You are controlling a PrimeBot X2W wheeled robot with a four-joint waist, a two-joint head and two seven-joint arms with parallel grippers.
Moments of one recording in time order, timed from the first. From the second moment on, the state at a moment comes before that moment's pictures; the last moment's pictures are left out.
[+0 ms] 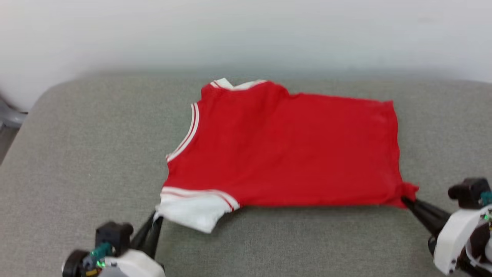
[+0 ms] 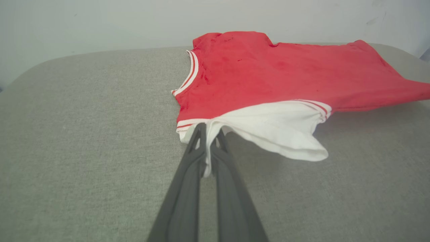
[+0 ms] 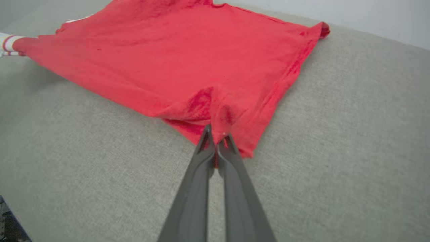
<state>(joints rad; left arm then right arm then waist) -0.16 0.62 -0.68 0.07 -0.75 0.30 -0.21 -0.57 -0.81 1.11 0.47 1.07 0.13 -0.25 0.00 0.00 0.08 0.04</state>
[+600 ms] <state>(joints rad) 0.13 0.70 -0.78 -0.09 -0.93 0.24 -0.02 -0.18 -0.84 0.97 0.37 1.09 0.13 -0.25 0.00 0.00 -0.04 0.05</state>
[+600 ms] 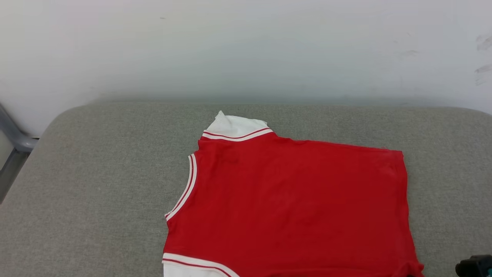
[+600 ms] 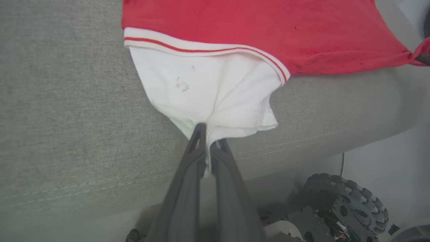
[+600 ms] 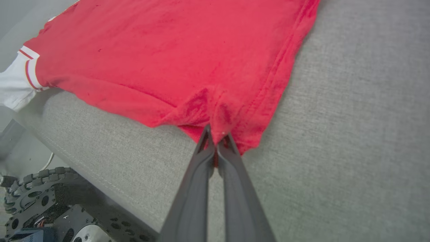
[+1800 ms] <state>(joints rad) -0.40 0.68 -0.75 0.11 -0.73 0.09 0.01 -0.22 -0.83 0.72 0.20 1.00 0.13 -0.06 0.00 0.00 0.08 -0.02</state>
